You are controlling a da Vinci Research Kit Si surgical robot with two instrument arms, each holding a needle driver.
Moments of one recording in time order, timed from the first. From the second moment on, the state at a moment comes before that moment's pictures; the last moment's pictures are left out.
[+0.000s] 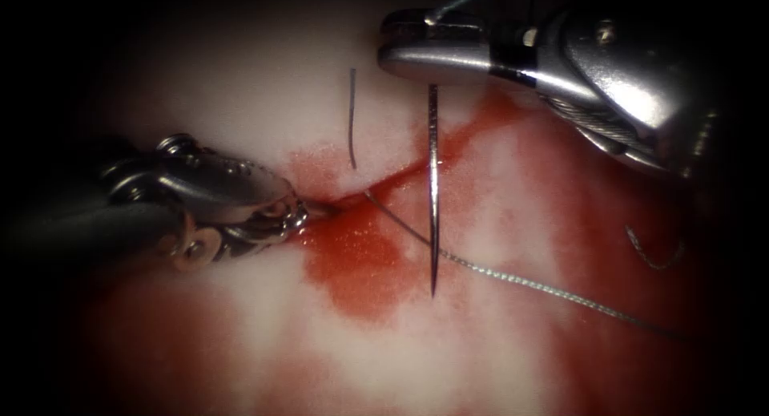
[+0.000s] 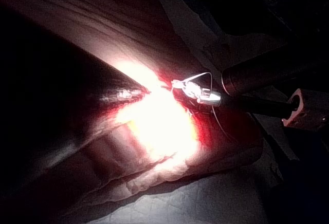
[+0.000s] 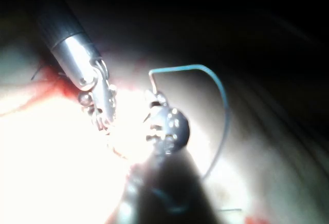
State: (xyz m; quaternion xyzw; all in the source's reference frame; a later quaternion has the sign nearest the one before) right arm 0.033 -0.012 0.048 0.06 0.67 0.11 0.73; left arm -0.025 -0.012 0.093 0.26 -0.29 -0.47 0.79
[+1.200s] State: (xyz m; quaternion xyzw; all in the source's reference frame) right arm 0.036 -0.007 0.048 -0.02 0.74 -0.07 0.67; left arm -0.028 -0.012 0.090 0.33 -0.35 -0.49 0.72
